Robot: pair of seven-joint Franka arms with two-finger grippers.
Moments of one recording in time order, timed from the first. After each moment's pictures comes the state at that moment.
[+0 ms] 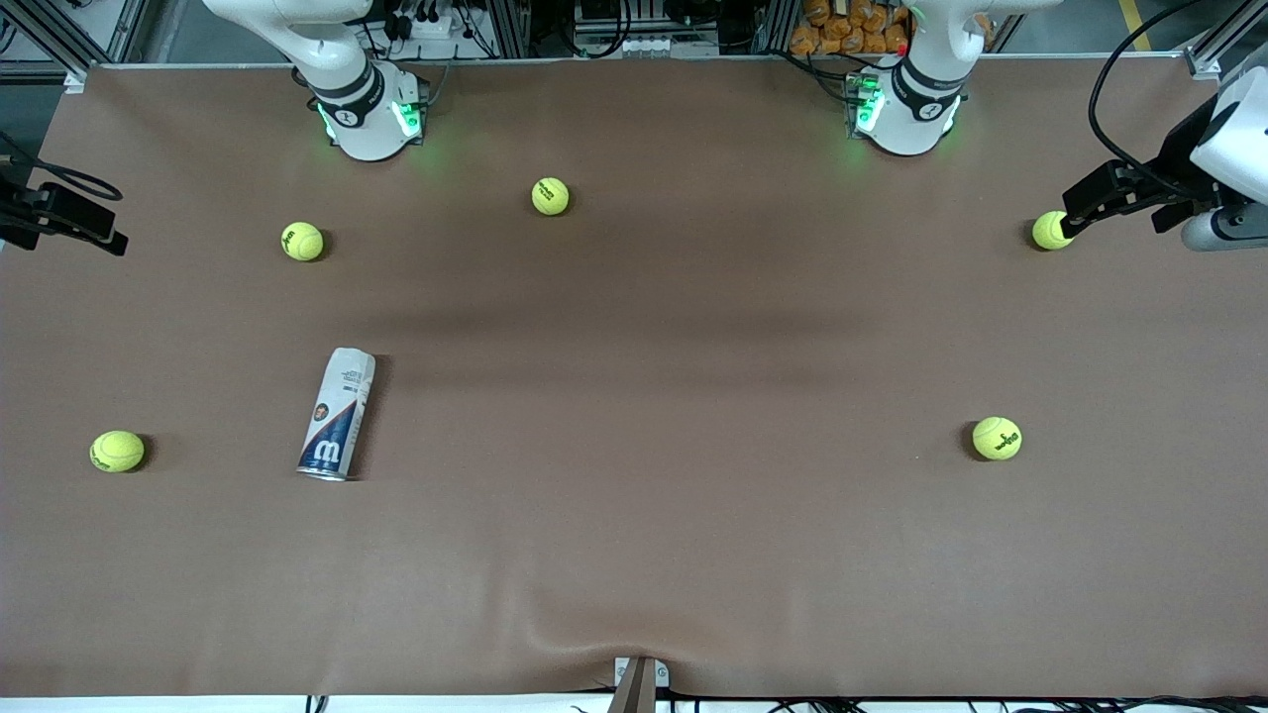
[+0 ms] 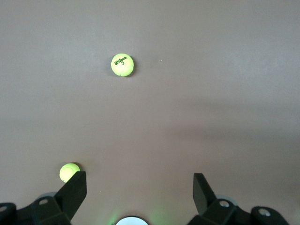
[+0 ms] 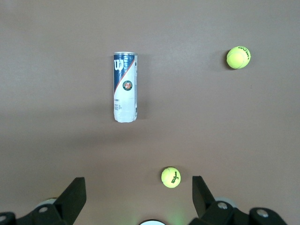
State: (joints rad) left arm -0.03 -0.04 -0.08 -1.55 0.00 1.47 -0.16; right arm 0.00 0.02 -0.07 -1.46 0.00 1.41 0.01
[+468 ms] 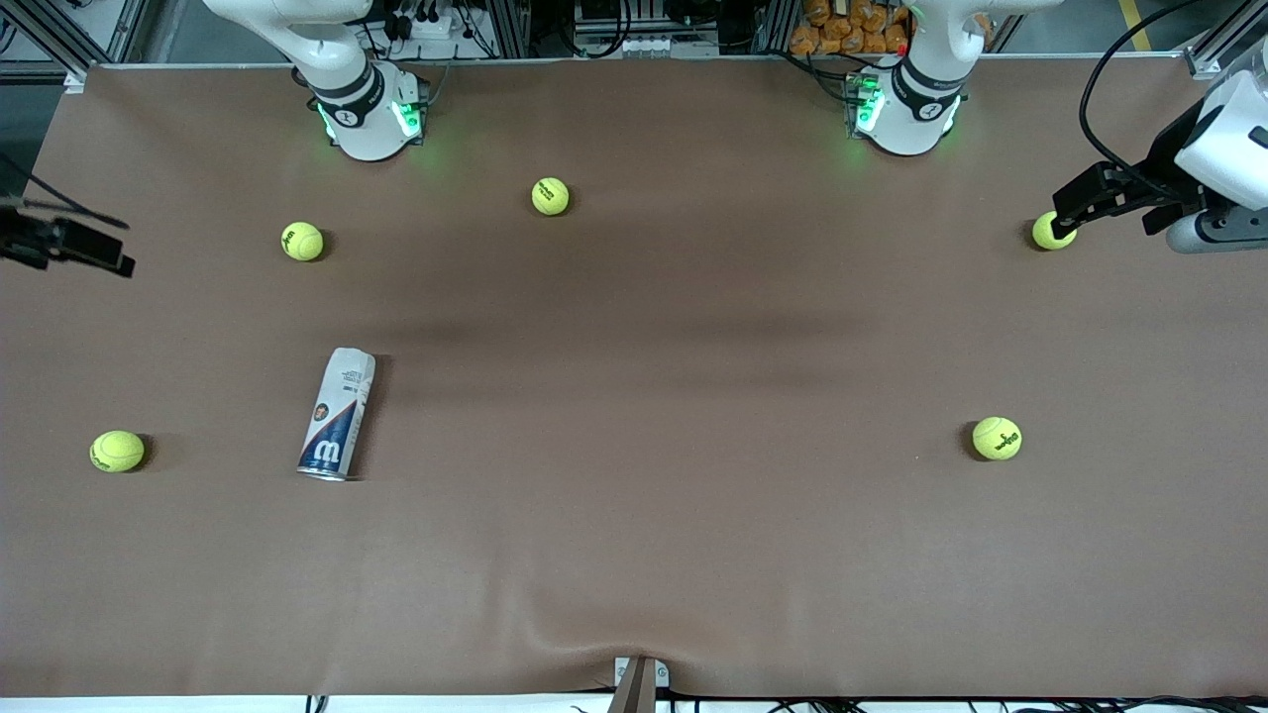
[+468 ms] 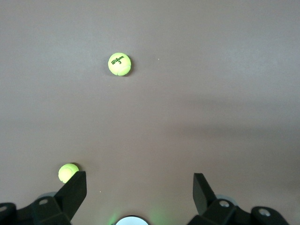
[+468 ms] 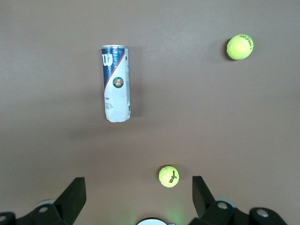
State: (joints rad) left arm -0.04 -0.04 -0.08 -1.55 0.00 1.47 -0.16; right arm -0.02 0.12 -0.08 -1.47 0.01 1.43 0.01
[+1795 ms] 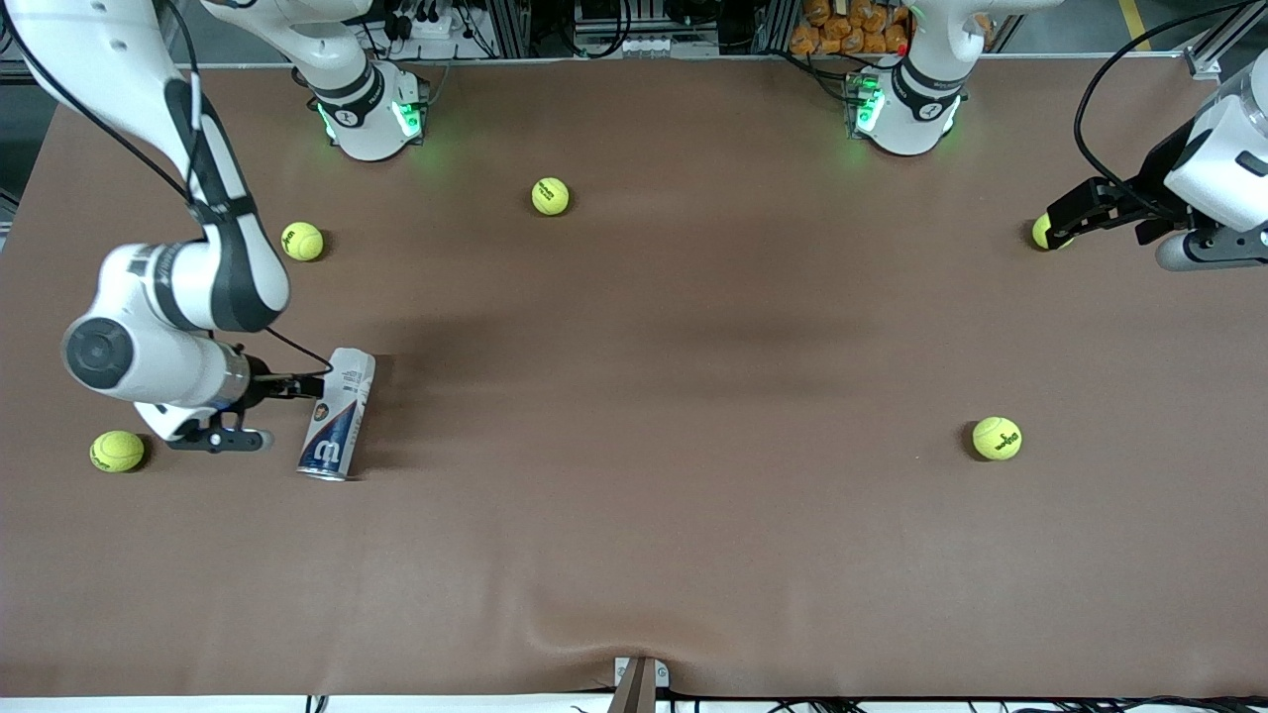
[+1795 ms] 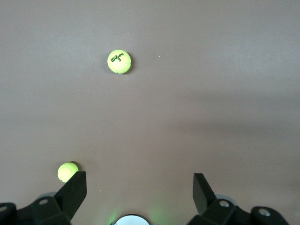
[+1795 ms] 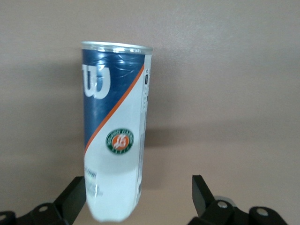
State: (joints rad) left arm -0.03 -0.01 -0.08 -1.55 0.00 1.47 -0.16; right arm 0.06 0.43 -0.06 -1.88 0.01 2.13 0.01
